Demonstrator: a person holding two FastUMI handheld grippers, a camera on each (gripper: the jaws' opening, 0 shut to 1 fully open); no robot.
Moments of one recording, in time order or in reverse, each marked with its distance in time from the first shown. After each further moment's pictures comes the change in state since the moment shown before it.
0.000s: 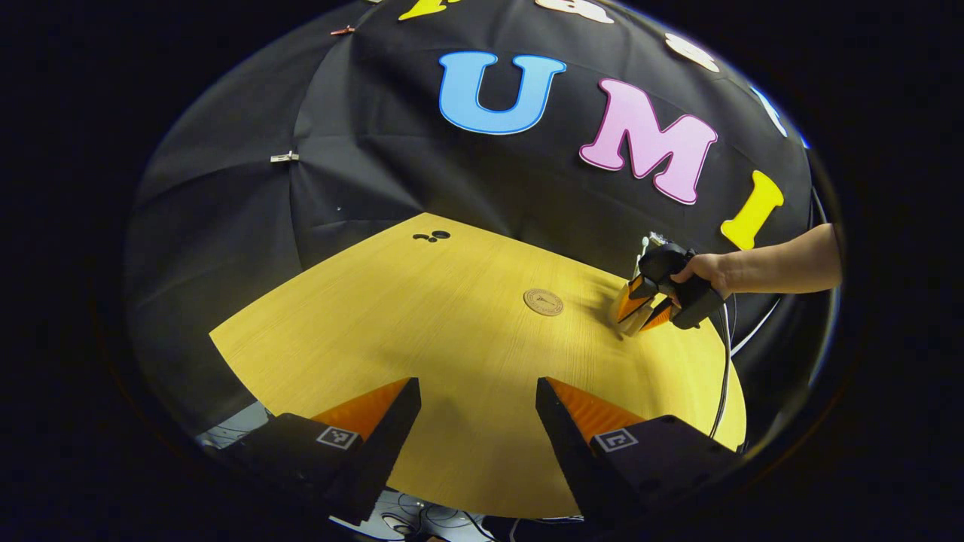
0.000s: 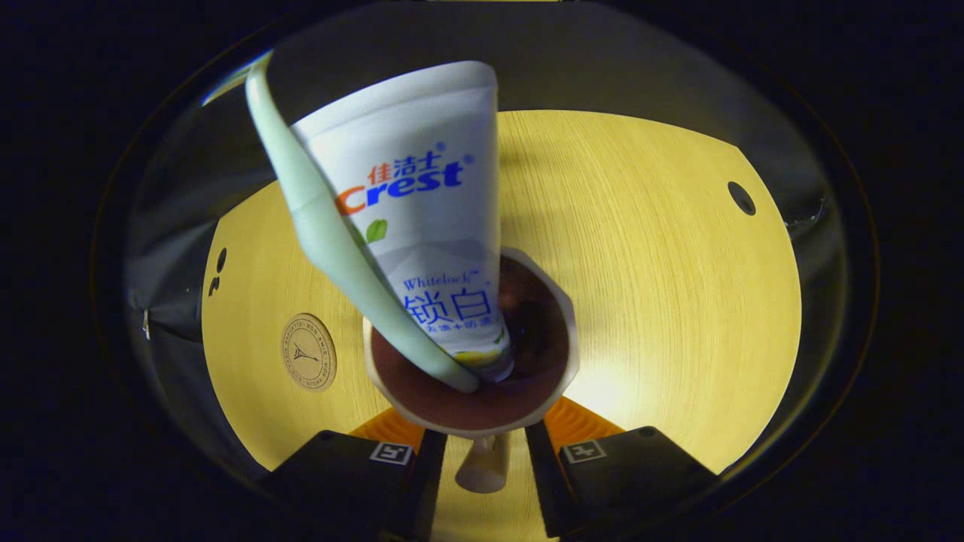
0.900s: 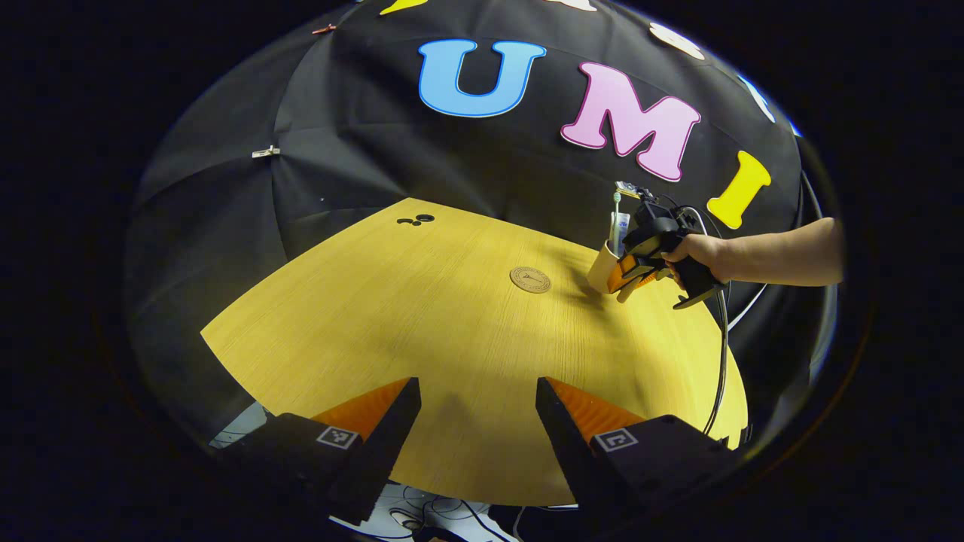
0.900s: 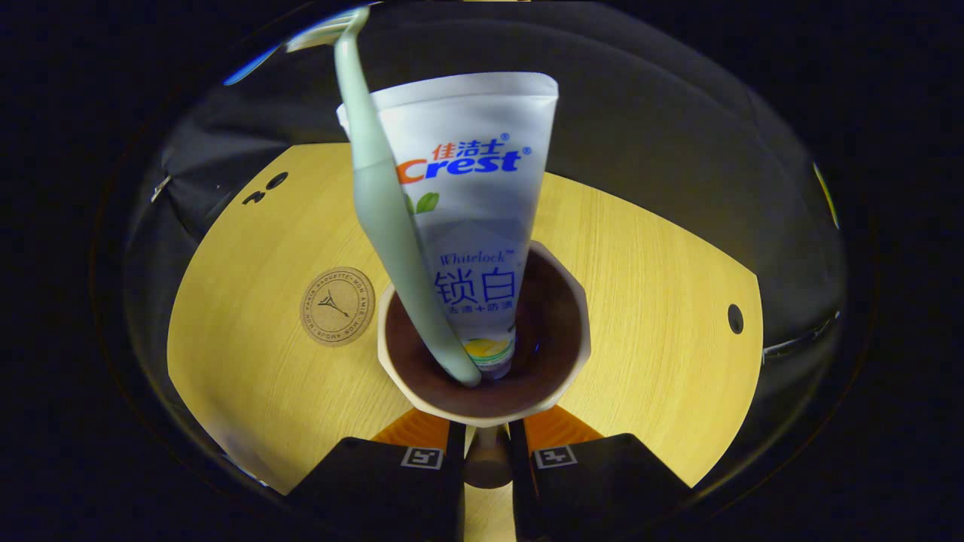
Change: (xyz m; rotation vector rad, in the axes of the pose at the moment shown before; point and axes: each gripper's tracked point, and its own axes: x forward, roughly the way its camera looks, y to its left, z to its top) left arm -0.003 -0.003 -0.021 0.040 0.054 -0.033; right arm -0.030 0.036 0.005 -0.450 -0.200 0.000
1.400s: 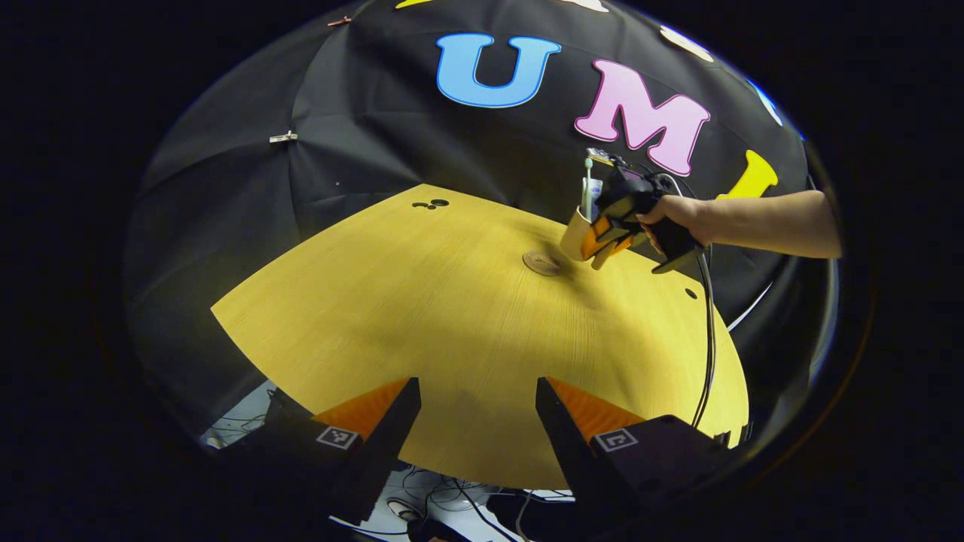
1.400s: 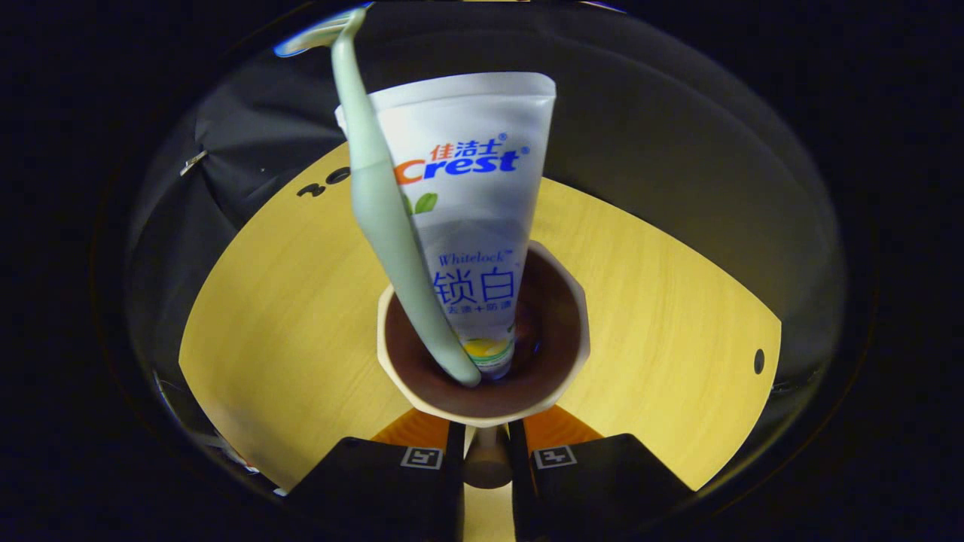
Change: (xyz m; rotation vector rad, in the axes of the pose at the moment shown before) left arm -0.003 0.010 -0.028 -0.034 0.043 0.027; right arm 0.003 0.104 0.034 -0.101 -0.015 0.108
